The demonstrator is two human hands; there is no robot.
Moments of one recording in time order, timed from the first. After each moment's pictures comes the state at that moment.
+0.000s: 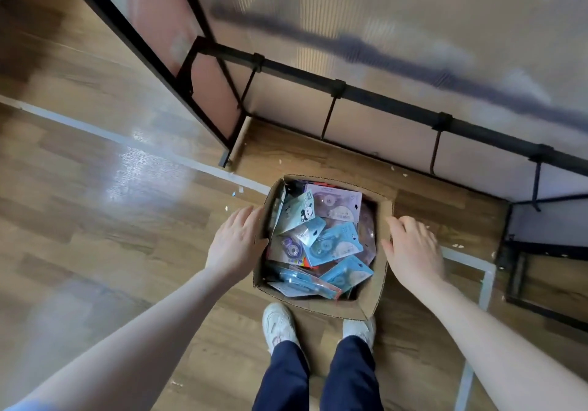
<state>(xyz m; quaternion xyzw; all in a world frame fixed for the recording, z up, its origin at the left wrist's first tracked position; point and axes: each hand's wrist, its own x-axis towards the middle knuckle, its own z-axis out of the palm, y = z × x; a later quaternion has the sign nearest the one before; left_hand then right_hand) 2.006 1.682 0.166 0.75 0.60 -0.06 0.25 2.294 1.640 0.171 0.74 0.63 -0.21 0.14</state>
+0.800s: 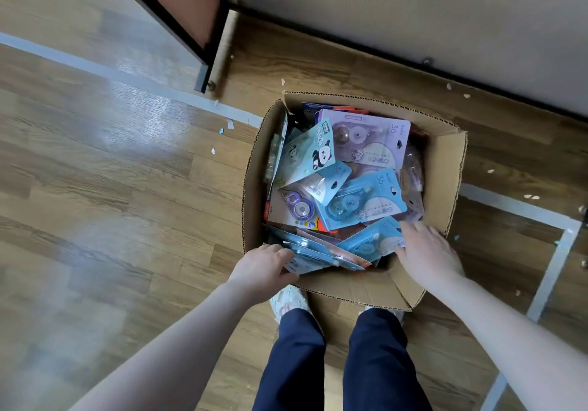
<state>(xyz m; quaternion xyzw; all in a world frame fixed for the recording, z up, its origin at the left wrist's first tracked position) 2.009 1.591 -0.039 0.71 0.48 -0.31 0.40 2.282 1.581 -0.038 0.68 0.59 -0.35 0.25</state>
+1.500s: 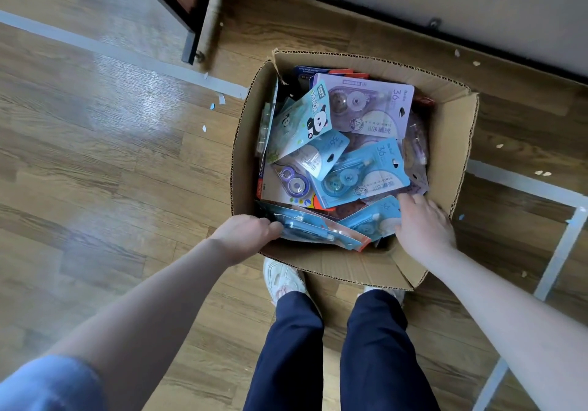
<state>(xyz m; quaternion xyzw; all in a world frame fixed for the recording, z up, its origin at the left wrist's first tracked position) 1.995 1.608 -0.063 0.82 0.33 -0.39 0.27 2.278 1.573 -0.066 0.71 0.58 -0.31 0.24</state>
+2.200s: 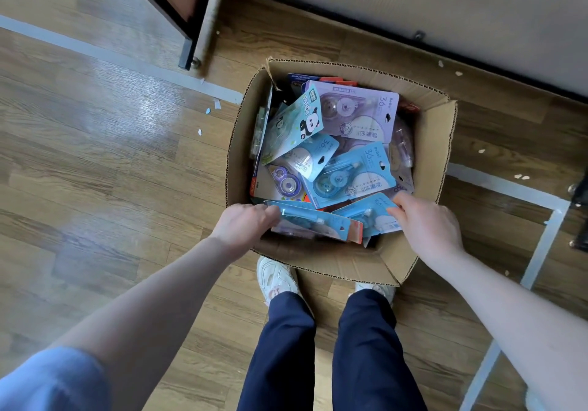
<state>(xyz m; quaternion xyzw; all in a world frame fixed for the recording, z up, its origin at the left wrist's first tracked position) 2.008 1.606 -0.066 0.82 0.43 -0.28 0.24 2.298 1.574 -0.038 0.70 0.64 -0.30 0.14</state>
